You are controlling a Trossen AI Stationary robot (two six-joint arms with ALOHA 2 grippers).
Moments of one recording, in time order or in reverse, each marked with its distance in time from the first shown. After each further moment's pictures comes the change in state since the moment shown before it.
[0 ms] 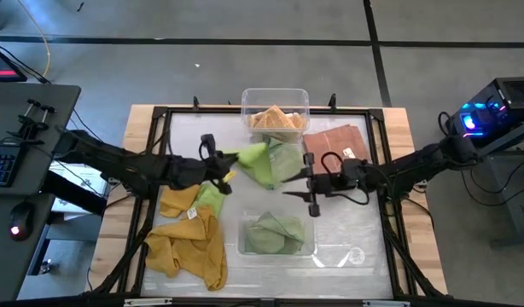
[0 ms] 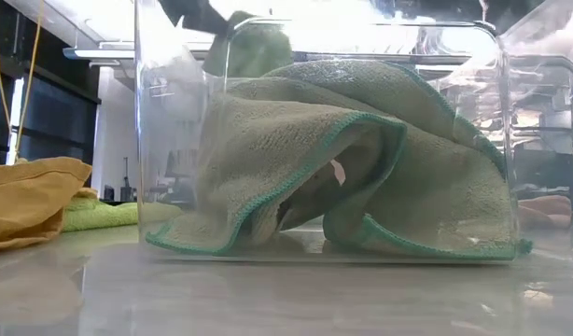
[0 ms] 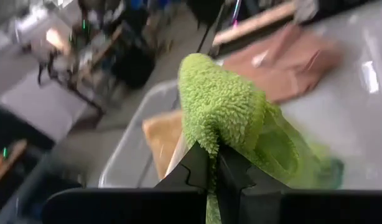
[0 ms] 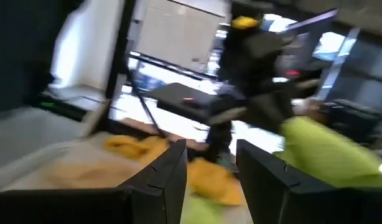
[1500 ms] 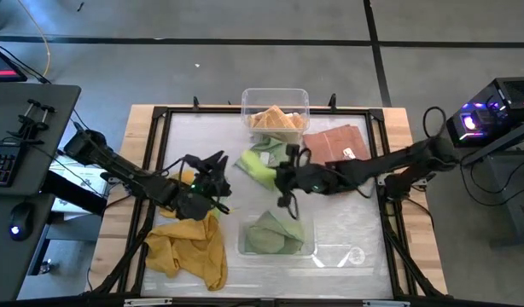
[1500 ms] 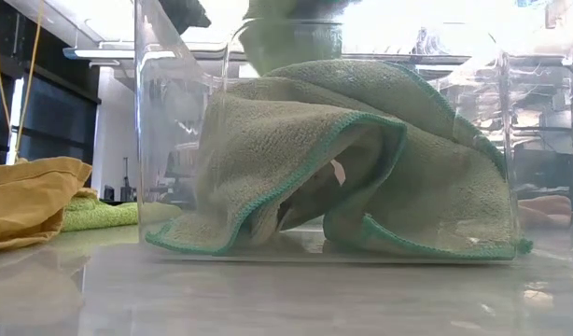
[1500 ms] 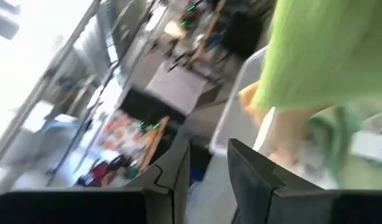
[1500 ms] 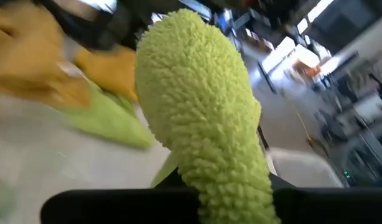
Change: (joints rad) left arm -0.246 0.168 -0.001 0.125 -0.749 0.222; right arm 0.058 0.235 0.615 -0.899 0.541 0.012
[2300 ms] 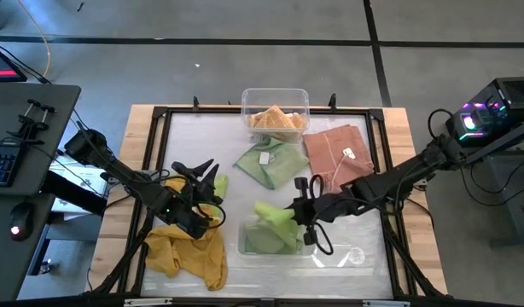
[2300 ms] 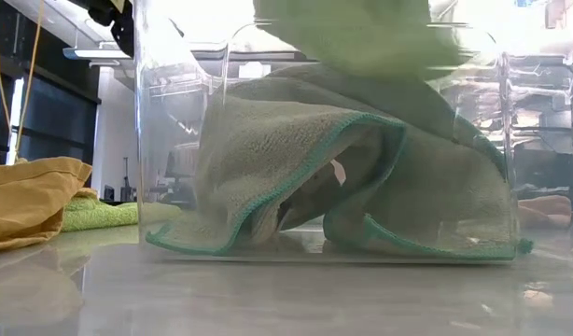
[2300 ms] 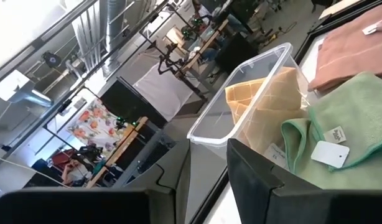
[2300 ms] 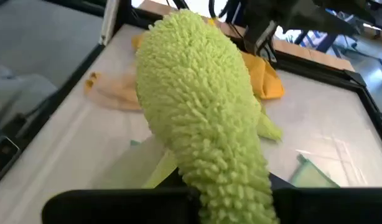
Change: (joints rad) left arm -0.109 0.000 0.000 -0.680 -0.036 -0.926; right arm 0.218 -0.084 -0.055 -0.162 -0.211 0.278
